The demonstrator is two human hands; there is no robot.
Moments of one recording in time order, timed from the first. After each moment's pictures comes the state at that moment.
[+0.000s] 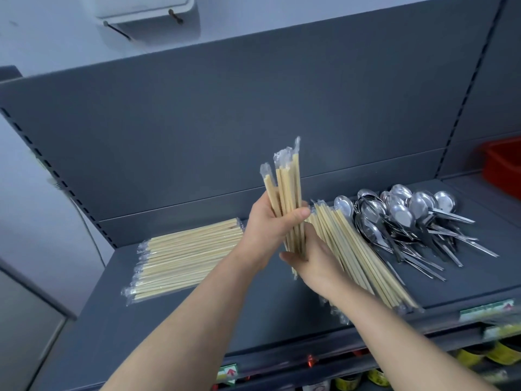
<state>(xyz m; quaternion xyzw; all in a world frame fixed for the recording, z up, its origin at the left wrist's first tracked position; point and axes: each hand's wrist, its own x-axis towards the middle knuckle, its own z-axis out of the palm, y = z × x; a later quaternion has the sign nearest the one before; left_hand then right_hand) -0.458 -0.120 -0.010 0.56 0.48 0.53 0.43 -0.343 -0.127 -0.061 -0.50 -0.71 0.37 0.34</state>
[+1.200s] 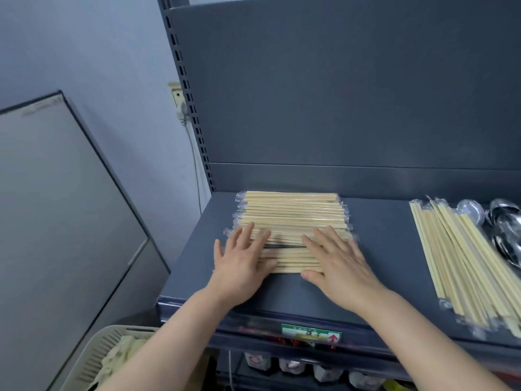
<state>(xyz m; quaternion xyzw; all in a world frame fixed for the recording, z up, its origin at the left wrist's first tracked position) -0.667 -0.253 -0.103 0.60 0.79 0.12 0.07 -0.473 -0.175 -0.082 -0.41 -0.90 0.12 -0.01</state>
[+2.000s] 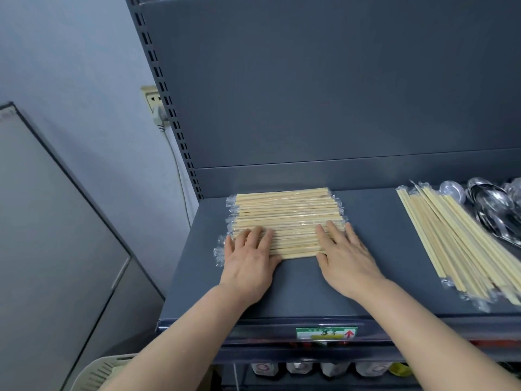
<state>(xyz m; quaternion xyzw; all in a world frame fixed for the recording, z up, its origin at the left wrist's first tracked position) -0.676 -0.225 -0.112 0.66 0.74 0.07 0.02 -0.488 -0.169 -0.099 -0.55 -0.83 0.13 0.00</state>
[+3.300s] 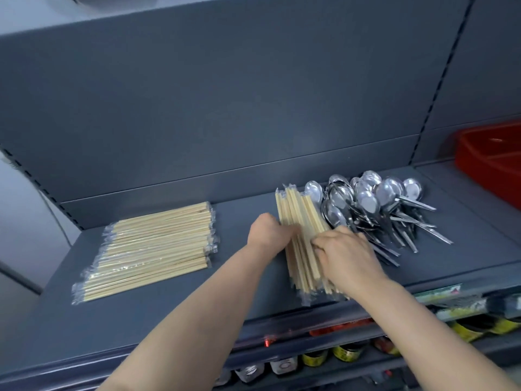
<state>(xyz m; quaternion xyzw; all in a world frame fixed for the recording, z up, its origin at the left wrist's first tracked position) -0.390 -0.086 -0.074 0.51 0.77 0.24 0.31 -0.236 -0.123 -0.086 -0.56 -0.82 0.03 0.11</state>
